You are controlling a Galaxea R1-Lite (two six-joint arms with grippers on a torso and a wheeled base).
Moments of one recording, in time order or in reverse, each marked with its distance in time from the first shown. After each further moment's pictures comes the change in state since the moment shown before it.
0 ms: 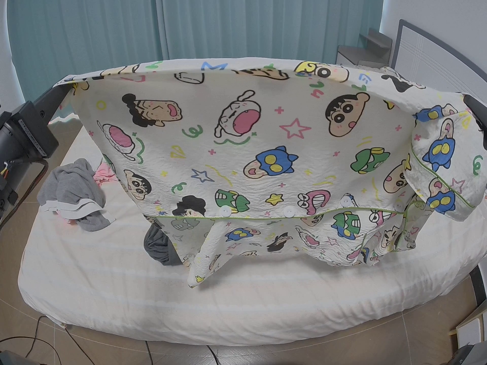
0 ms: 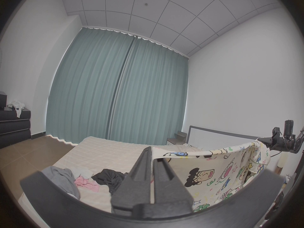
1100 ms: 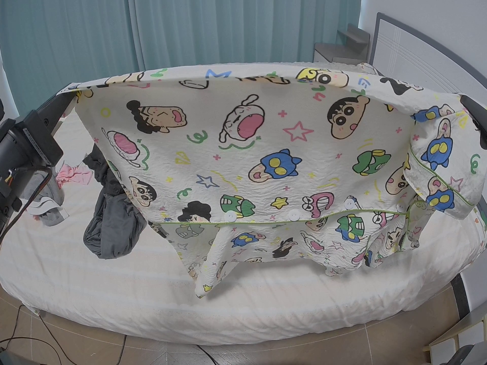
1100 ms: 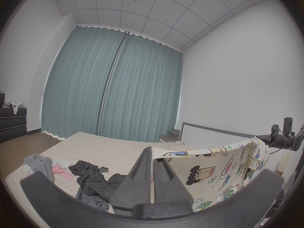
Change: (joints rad) left arm 0.000 0.004 0.021 -0.002 0.000 -0.001; right arm -0.034 0.020 -0.006 0.001 0.007 0.000
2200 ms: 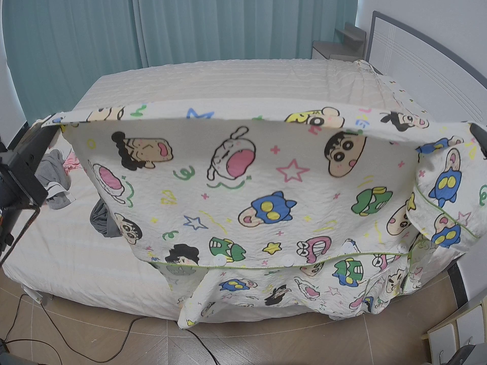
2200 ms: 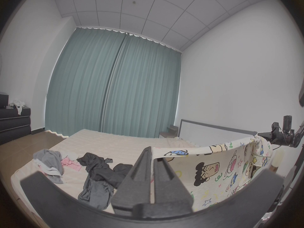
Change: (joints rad) left arm 0.005 -0.105 0.128 0.009 0.005 0.003; right arm 0.001 -0.105 0.106 0.025 0.033 -0.010
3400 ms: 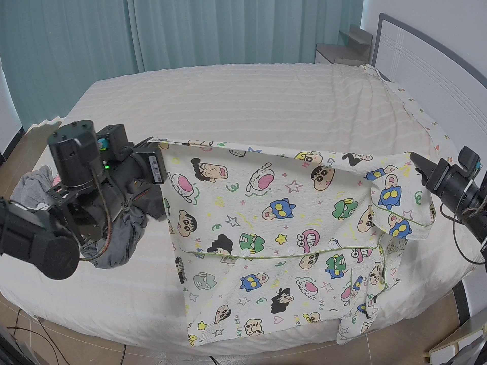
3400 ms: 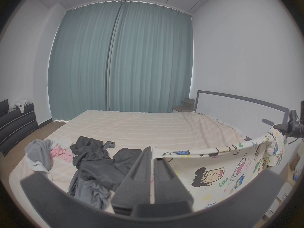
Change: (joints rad) left arm 0.089 0.663 -0.255 -0.119 0.016 -0.036; right arm -0.194 0.541 0.089 -0.406 -0.002 0.011
